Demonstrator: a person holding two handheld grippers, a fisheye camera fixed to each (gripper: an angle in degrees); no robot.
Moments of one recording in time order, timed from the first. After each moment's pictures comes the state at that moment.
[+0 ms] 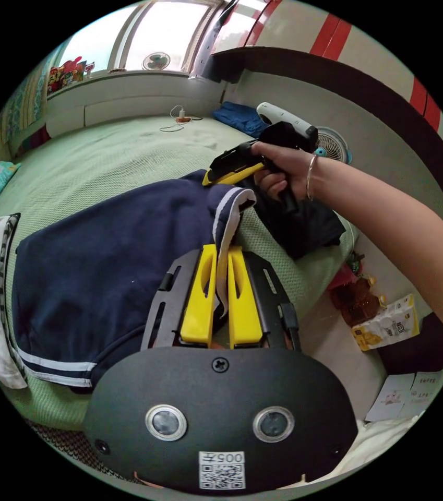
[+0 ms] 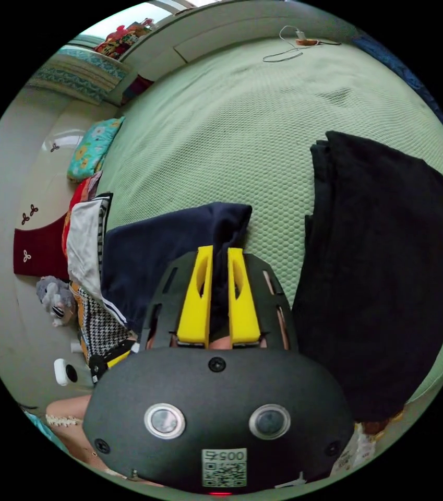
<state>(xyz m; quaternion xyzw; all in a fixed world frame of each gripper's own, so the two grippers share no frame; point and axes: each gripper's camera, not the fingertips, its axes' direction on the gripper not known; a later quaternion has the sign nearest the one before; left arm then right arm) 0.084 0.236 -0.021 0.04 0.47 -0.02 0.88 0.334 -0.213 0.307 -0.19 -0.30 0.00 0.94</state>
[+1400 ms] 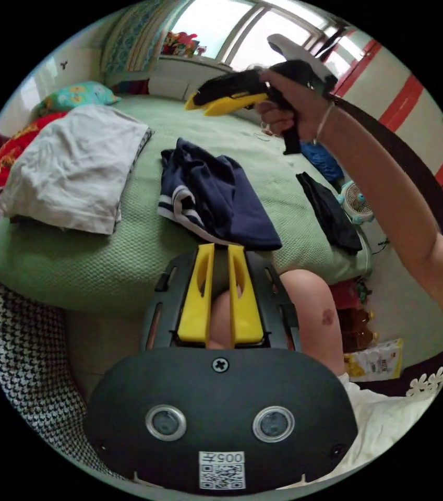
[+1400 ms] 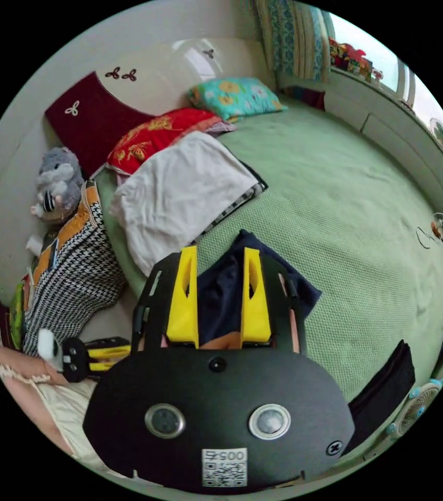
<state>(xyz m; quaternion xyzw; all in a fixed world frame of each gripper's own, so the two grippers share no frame) -0.243 0.371 0.018 0.01 0.39 -0.20 0.90 -0.101 -0.269 0.027 -0.03 -0.29 -0.32 0.90</state>
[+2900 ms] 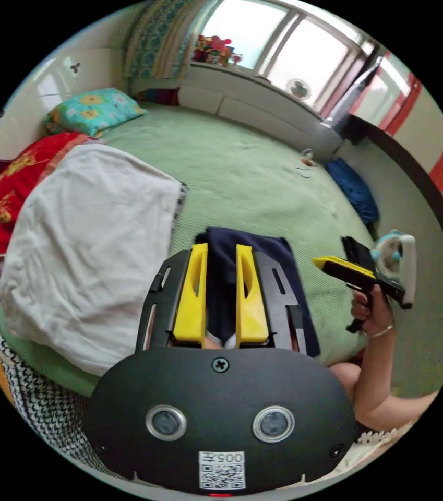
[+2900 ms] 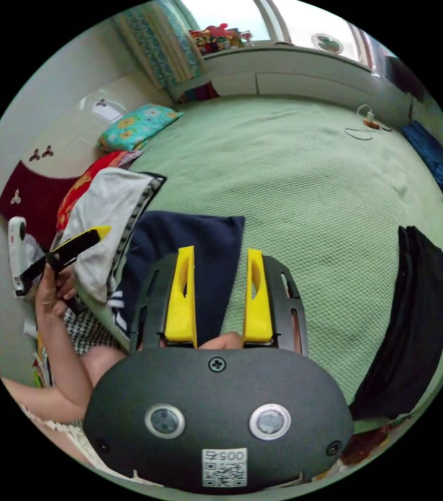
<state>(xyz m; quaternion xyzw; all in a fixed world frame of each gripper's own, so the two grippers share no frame) -0.349 0.160 0.152 -0.05 0.36 -0.20 0.91 0.052 -0.185 0.088 -0.04 -0.26 -0.12 0.96</state>
